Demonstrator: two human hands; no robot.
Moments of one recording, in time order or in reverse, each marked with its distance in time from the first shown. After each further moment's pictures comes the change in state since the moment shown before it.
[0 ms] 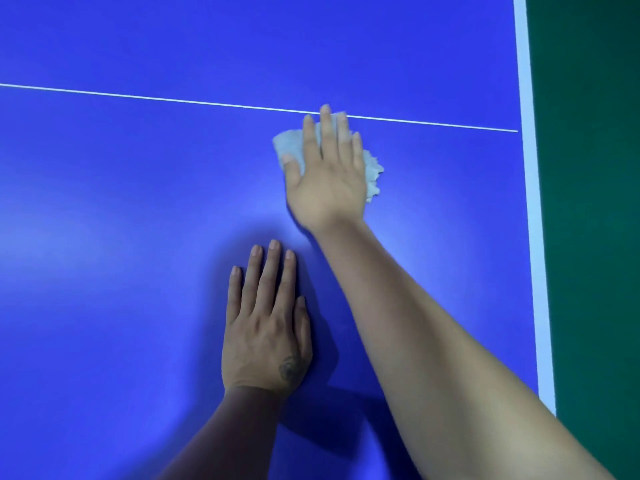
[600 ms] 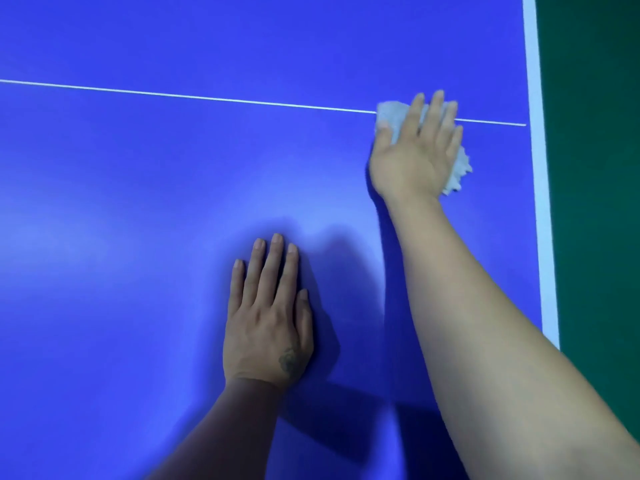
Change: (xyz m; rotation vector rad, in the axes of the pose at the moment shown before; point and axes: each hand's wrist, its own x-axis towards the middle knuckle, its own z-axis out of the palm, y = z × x) left_hand 0.001 0.000 0.000 0.011 0.031 0.011; right_hand 0.025 0.092 -0.023 -0.049 0.018 0.374
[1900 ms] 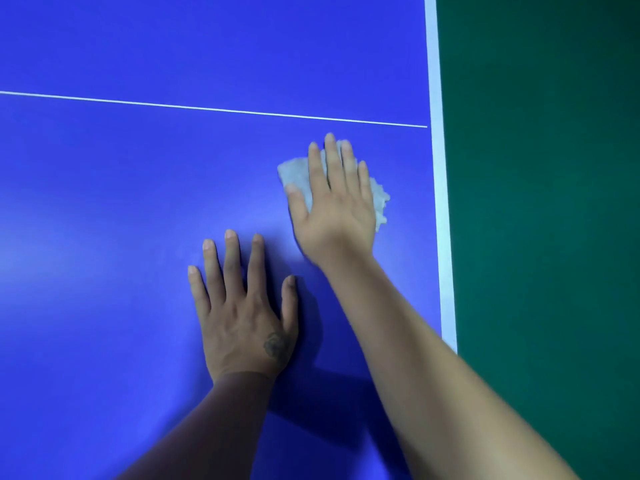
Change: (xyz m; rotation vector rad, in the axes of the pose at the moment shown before) left_hand 0.021 0.106 0.020 0.054 -0.010 -0.237; right_hand -0.061 0.069 -0.003 0.087 0.069 -0.346
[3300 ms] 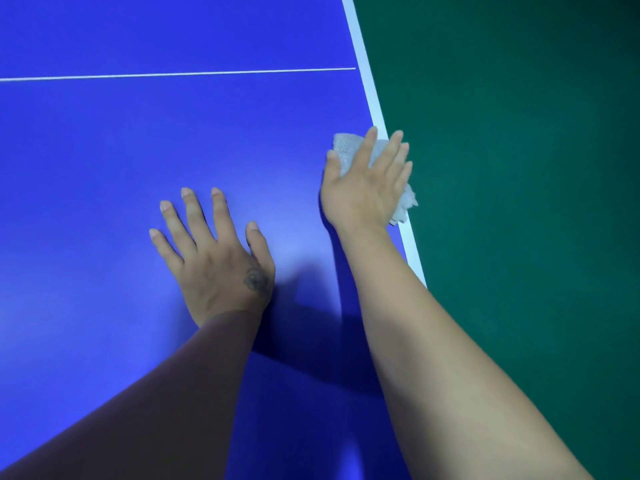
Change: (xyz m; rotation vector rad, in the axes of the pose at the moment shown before) left_hand -0.003 -0.003 0.008 -0.032 0.101 0.046; right_hand -0.065 0.052 -0.024 -0.084 -0.026 0.654
